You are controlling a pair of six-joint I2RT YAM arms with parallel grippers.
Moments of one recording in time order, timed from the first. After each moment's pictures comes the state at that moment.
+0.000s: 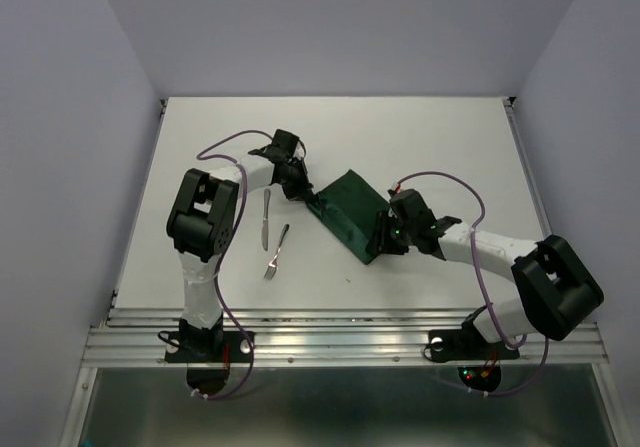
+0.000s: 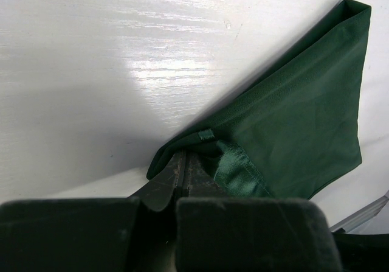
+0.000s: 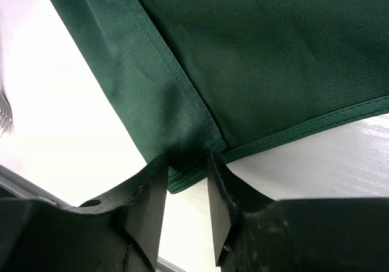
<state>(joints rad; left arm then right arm) -0.41 2.02 1.36 -0.39 0.28 -0.69 0.60 1.41 0.66 -0.15 -0.16 0.66</state>
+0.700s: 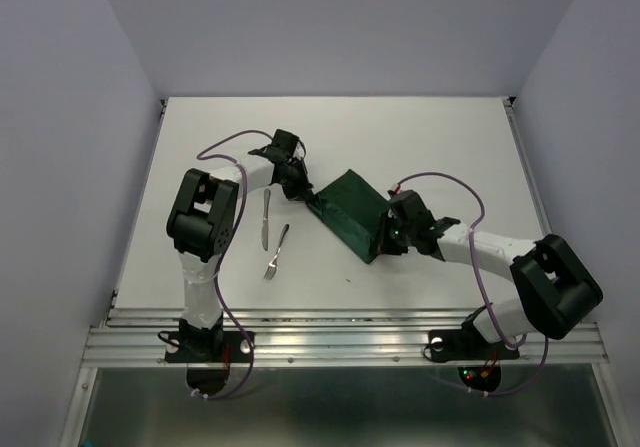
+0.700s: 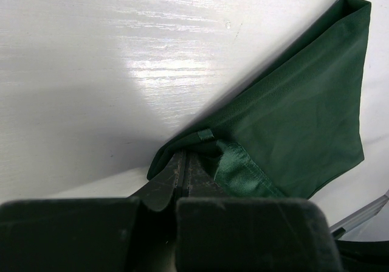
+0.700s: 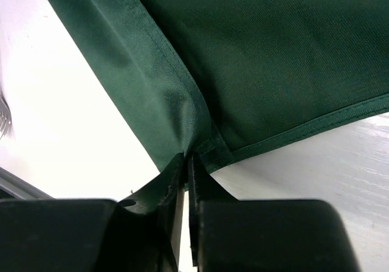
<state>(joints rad) -0.41 2.02 1.36 -0.39 0.28 -0.69 0.60 1.43 0.65 -0.13 -0.15 0.68</state>
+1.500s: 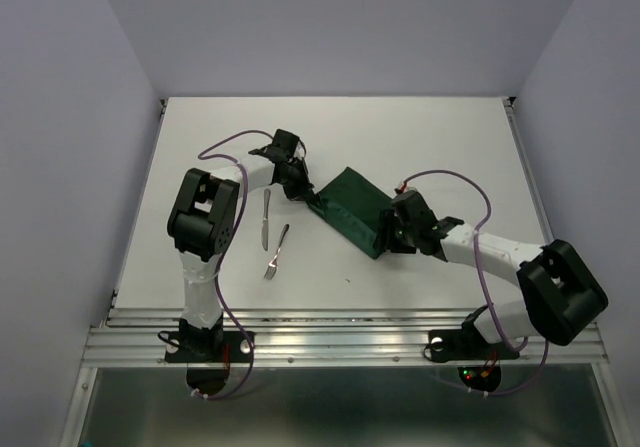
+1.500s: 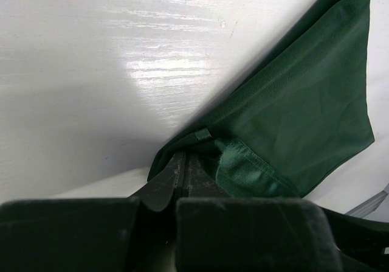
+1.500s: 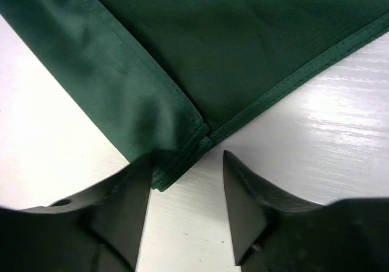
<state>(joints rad) -0.41 2.03 1.36 -0.39 0.29 -0.68 0.60 1.38 0.66 -0.20 0.05 0.63</state>
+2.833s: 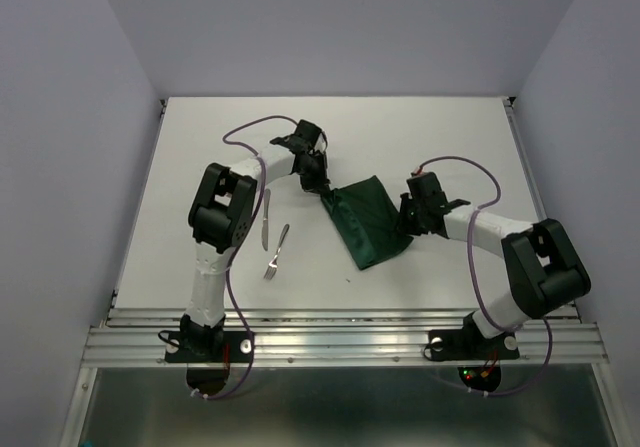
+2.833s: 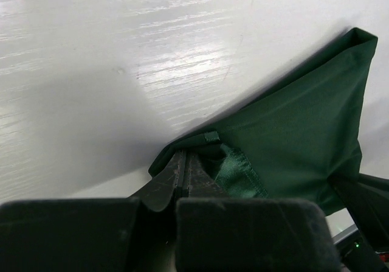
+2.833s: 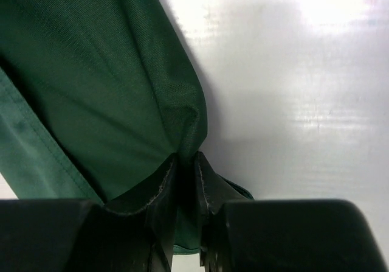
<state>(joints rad) -0.48 2.17 1.62 -0.52 0.27 -0.55 0.39 1.54 0.77 -0.20 0.04 0.52</state>
